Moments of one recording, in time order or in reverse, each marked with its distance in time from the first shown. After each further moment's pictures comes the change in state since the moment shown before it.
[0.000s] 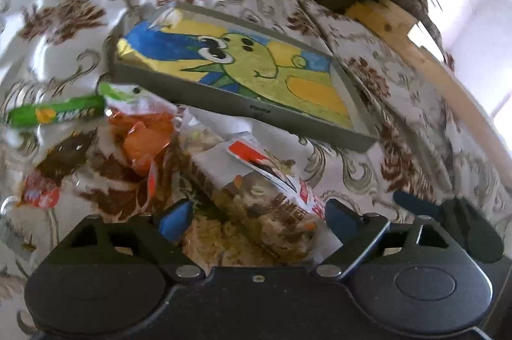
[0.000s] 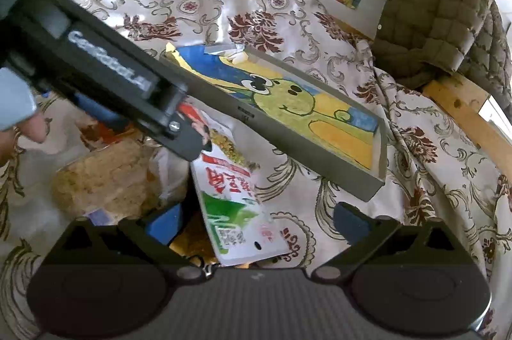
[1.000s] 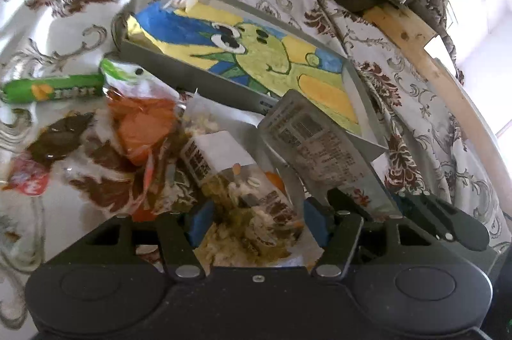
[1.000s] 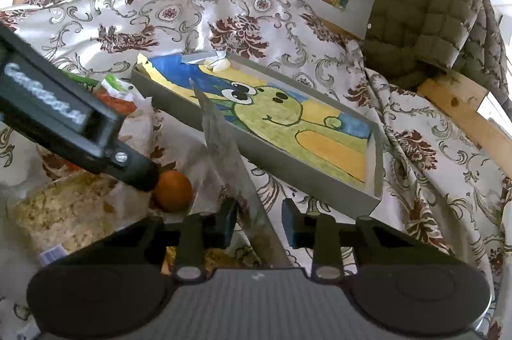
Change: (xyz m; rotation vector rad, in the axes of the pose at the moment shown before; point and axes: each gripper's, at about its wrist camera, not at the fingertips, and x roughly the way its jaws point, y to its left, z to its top) left arm 0.020 0.003 0.008 -0.089 0.052 0.001; right arm 0.032 -0.017 0.013 0.034 -0.017 -0.022
